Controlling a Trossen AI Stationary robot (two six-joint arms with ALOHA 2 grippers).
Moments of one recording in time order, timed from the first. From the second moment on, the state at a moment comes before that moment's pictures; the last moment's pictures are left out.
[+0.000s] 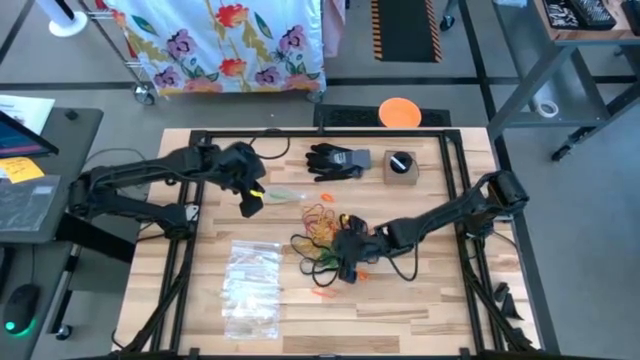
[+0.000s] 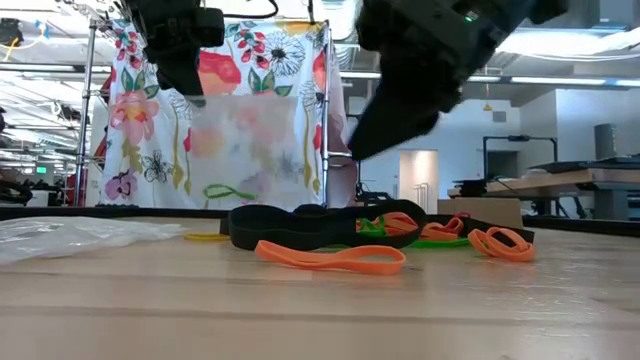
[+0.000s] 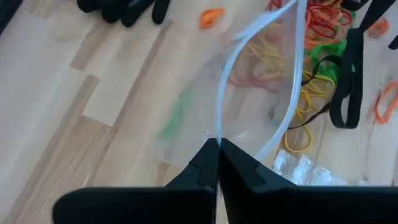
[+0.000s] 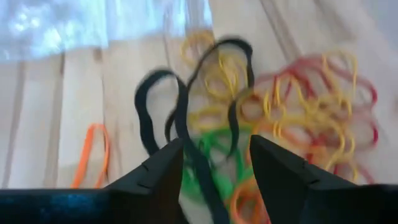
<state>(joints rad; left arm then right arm) 0.30 1.12 1.00 -0.87 0.04 -0.12 0.28 1.74 1.04 -0.09 0.30 0.36</state>
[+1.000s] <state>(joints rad) 0.30 1.14 1.00 -0.83 0.04 -0.09 0.21 1.74 0.94 0.06 0.21 0.34</state>
